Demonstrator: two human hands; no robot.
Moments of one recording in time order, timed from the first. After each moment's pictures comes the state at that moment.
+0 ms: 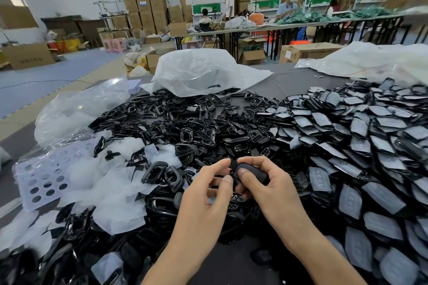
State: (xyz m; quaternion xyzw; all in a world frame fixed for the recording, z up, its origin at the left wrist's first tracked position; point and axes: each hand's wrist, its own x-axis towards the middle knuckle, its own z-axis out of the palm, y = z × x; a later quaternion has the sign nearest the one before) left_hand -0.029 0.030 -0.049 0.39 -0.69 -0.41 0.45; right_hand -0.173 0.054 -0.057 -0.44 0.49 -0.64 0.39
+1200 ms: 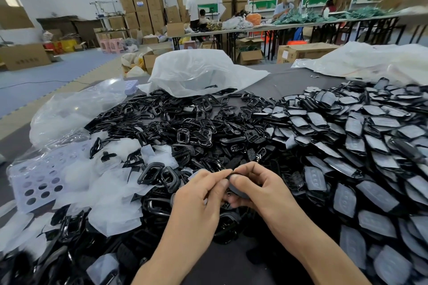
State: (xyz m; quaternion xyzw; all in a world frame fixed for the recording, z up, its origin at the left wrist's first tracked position) left_hand -0.024 0.024 -0.055 0.36 -0.77 -0.28 0.45; right_hand -0.173 0.055 -0.052 -0.40 0.45 -0.61 0.51
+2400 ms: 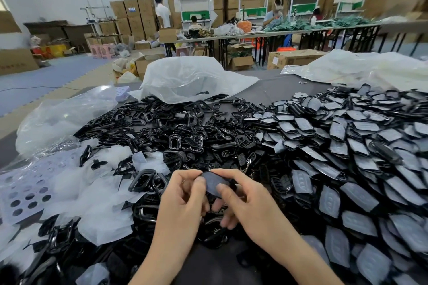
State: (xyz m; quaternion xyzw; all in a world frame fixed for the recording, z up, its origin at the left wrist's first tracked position) left_hand -0.026 0.020 -0.050 0.39 -0.62 -0.45 0.51; right_hand -0.171 0.065 -0.057 -0.56 0.54 -0.51 0.37
